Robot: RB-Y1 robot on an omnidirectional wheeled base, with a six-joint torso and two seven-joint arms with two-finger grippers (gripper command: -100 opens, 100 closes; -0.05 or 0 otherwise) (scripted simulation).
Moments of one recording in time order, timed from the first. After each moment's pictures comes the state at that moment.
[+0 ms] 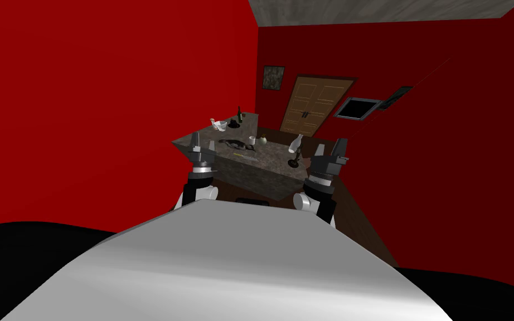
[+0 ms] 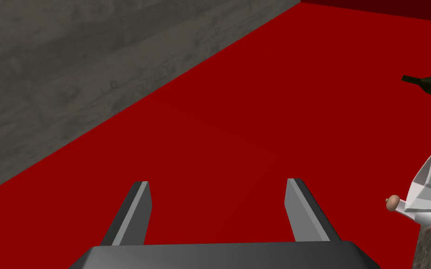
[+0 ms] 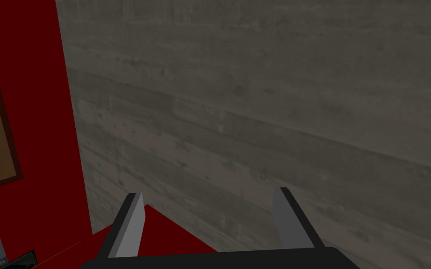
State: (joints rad) left arm 0.52 0.00 -0.04 -2.31 0.02 -0.40 0.17; right arm 0.46 -0.03 0.02 -2.38 -0.09 -0.44 0.16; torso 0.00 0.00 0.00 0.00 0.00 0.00
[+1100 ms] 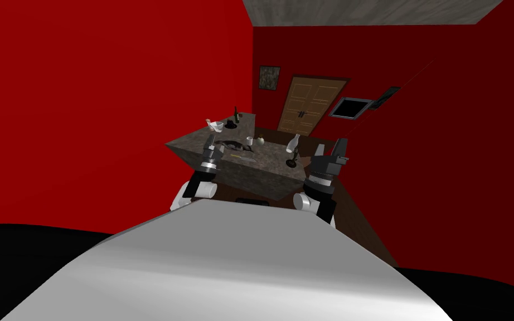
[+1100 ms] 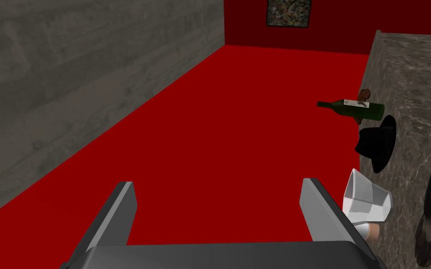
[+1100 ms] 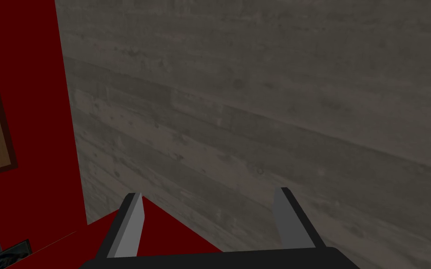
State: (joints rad) left arm 0.41 0.16 -0.04 -2.26 0.00 -0.14 0.19; right arm 0.46 -0.03 0.02 -2.38 -0.09 -0.44 0.16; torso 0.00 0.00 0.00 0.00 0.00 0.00
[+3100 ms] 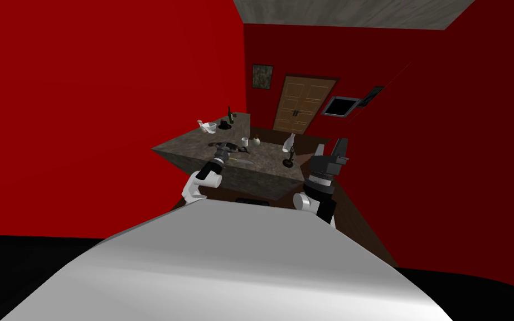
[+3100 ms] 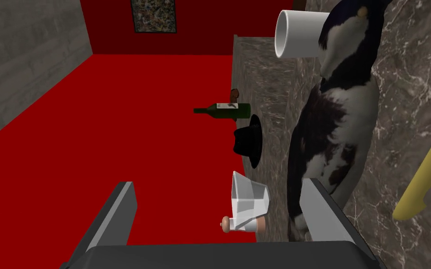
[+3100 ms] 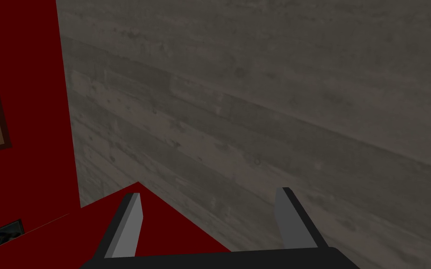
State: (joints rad) left arm 0.22 0.17 -0.04 -2.16 -0.04 0.39 0.23; right arm 0.46 -0.03 0.02 -2.38 -0.09 -0.44 0.16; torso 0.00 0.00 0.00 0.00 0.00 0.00
